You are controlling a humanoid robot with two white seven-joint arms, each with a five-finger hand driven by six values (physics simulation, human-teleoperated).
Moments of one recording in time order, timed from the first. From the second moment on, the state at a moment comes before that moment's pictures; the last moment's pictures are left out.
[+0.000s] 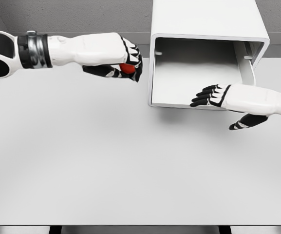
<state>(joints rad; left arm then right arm) -1.10 0.68 -0.97 -1.50 -0.07 -0.61 -0.44 -0.67 -1.12 0.79 -1.71 0.01 -0.61 0.39</state>
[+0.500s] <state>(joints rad) -1.13 0.62 -0.97 -1.50 -0.05 -0.61 -0.43 -0.67 -1.02 0.79 -1.56 -0.03 -0.61 0.44</state>
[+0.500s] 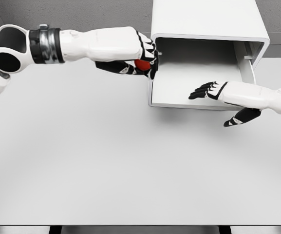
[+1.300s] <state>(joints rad) -1.13 0.63 -0.97 -1.53 -0.03 -0.61 -0.43 -0.64 -1.09 0.81 -1.62 -0.04 -0.61 0.42</state>
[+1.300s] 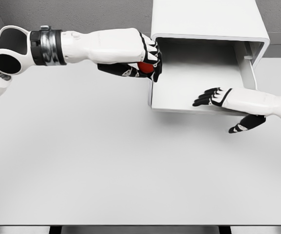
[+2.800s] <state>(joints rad) -1.16 0.53 -1.03 -1.46 -0.05 -0.61 -0.44 -0.53 -1.17 0.73 -1.70 -0.02 -0.61 0.35</state>
